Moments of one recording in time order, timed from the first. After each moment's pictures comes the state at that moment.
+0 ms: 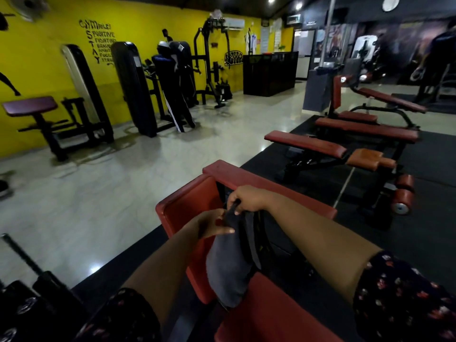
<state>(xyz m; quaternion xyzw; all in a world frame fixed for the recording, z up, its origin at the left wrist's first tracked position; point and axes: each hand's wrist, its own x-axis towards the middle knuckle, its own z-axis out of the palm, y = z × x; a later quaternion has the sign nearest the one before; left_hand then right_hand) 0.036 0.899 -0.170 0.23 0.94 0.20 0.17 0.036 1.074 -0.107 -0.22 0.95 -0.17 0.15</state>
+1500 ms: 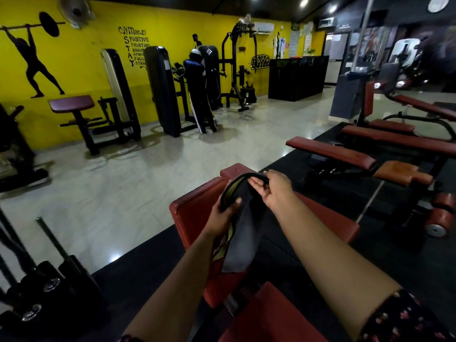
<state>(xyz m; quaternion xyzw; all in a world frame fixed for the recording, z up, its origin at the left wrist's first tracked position) 0.072 0.932 -0.149 0.04 0.66 0.75 0.03 0.033 1.069 -0.079 0.19 0.36 -0.91 -0.04</state>
